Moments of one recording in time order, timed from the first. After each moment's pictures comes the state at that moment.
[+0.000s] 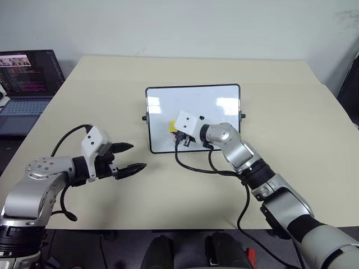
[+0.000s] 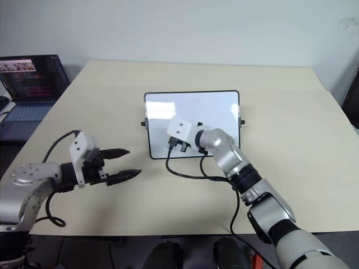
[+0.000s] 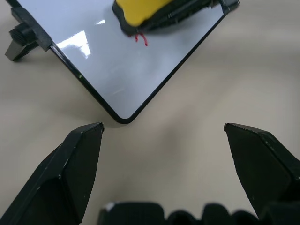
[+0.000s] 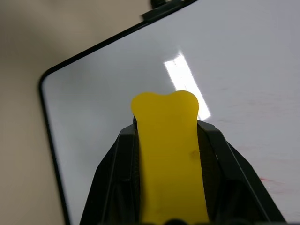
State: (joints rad) left arm -0.15 0.87 0.18 -0.20 -0.48 0.56 -1.01; right arm -0.90 -0.15 0.48 0.41 -0.25 0.28 0.66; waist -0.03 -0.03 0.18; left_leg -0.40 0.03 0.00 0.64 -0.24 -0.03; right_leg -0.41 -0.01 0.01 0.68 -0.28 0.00
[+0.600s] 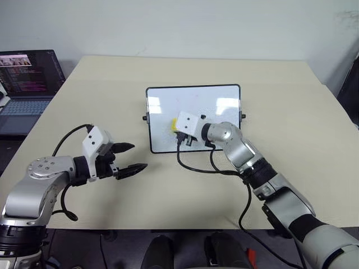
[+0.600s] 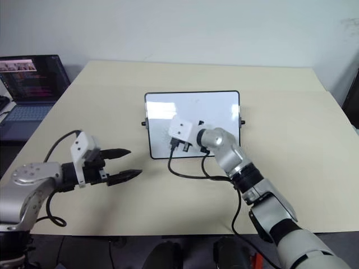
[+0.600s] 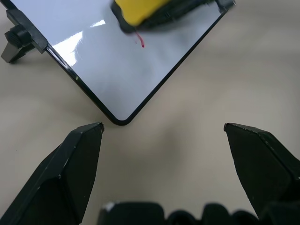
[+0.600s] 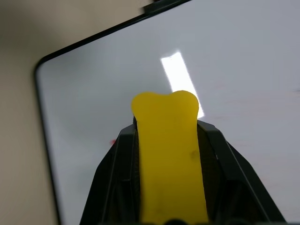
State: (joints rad) left arm -0.15 0.87 0.18 -0.20 -0.48 0.56 -1.01; right arm -0.86 -0.18 0.48 0.36 -0.29 0.27 0.68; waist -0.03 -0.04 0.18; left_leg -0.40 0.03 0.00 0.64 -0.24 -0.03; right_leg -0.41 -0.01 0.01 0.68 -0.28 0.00
